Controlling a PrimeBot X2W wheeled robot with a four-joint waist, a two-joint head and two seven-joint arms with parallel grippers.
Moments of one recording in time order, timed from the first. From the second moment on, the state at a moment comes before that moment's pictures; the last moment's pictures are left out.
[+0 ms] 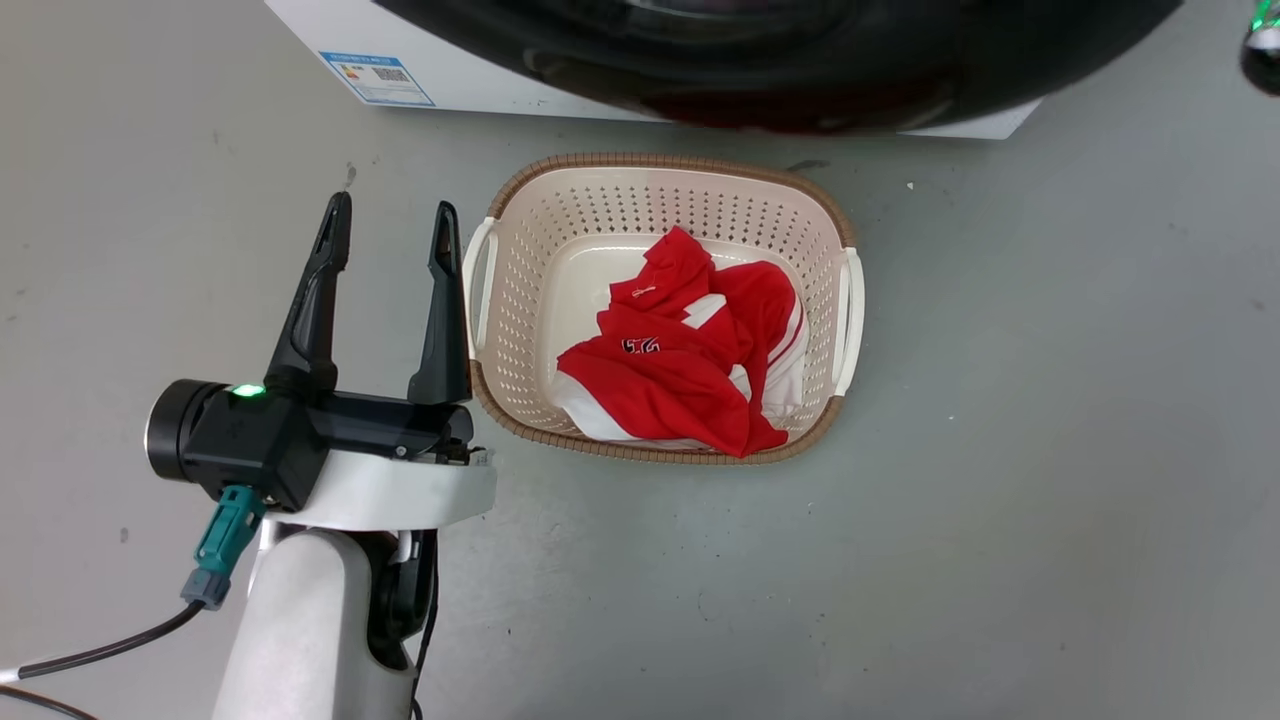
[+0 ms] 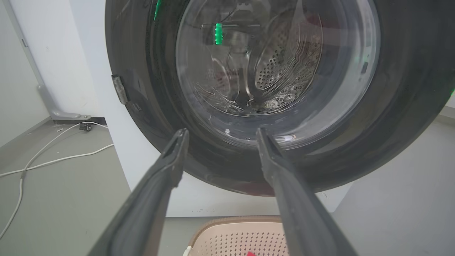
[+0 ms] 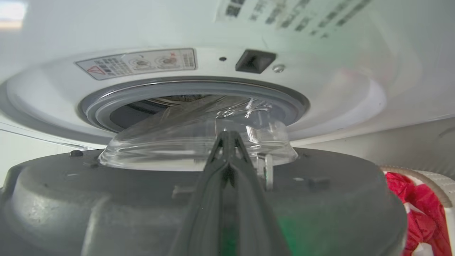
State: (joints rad) left arm -0.31 0.05 -0.09 -0.07 -0.13 -0.05 -0.26; right arm -1.34 -0.33 0.12 1.00 1.52 0.13 0.66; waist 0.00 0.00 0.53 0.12
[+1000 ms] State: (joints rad) left arm -0.18 0.05 -0.12 0.03 -0.12 -0.04 -0.26; right arm -0.85 -0.17 0.13 0.76 1.66 0.13 0.90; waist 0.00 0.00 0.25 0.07
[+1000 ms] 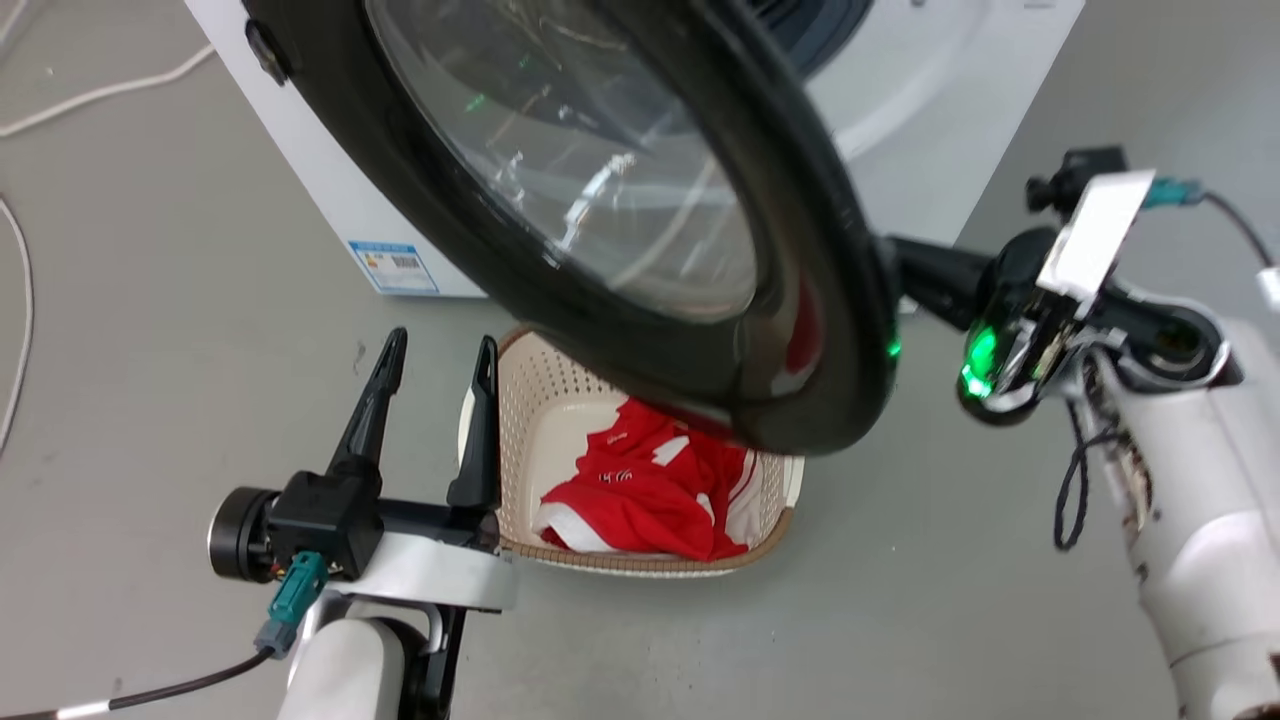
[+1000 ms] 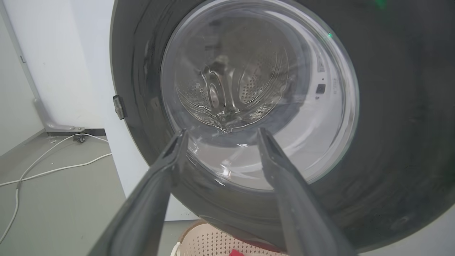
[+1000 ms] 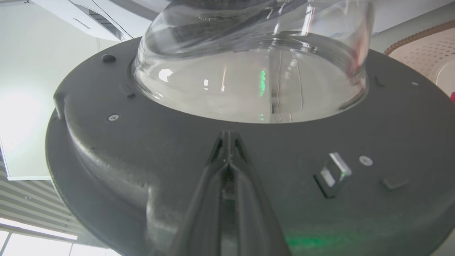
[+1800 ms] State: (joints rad) left arm -0.11 0.05 -0.14 0.05 -0.13 -0.04 -0.26; right arm -0.57 -0.07 0.23 0.56 1.70 0.13 0.90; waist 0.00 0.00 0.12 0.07
